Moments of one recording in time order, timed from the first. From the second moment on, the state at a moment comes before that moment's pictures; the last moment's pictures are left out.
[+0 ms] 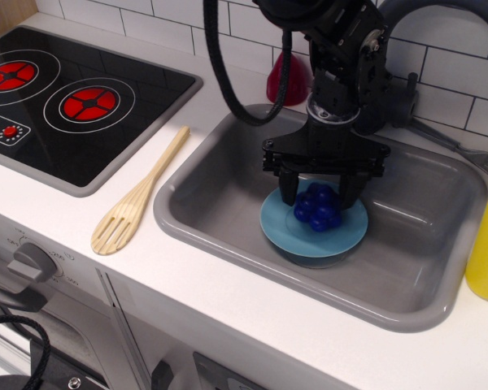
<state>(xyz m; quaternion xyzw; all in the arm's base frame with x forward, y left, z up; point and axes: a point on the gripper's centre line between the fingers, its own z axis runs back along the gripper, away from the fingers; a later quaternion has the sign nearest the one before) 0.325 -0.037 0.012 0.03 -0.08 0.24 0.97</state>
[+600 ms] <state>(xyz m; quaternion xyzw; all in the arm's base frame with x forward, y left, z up) 0.317 -0.042 0.075 -0.02 -0.06 0.24 0.97</state>
